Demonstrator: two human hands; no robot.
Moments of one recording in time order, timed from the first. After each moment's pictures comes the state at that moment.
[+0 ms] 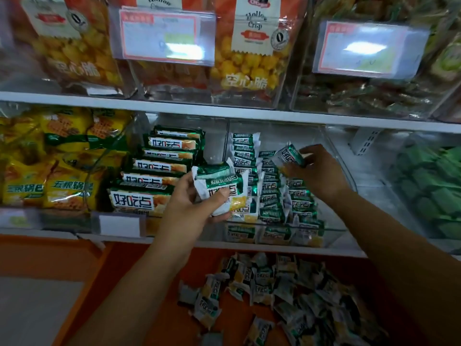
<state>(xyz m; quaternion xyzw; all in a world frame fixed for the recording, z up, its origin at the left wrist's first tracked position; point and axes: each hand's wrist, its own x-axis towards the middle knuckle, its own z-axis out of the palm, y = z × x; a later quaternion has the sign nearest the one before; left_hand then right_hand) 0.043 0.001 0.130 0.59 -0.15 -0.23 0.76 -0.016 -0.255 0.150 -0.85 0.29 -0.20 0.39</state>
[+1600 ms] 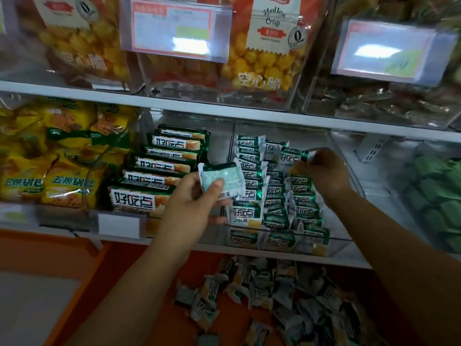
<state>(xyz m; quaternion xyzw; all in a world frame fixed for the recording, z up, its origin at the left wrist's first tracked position) 0.044 0.000 0.146 0.69 -0.12 -0.20 0.68 0.005 -0.271 0.136 -0.78 0.32 -0.25 0.47</state>
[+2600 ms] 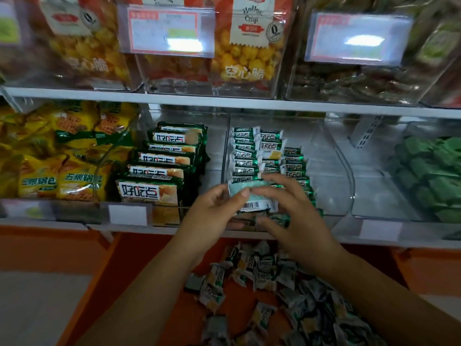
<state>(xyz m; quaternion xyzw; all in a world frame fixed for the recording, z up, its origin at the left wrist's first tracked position) 0.006 0.000 0.147 0.72 -0.17 -0.29 0.61 -0.086 -0.158 0.122 -0.92 0.00 -0.22 0.33</state>
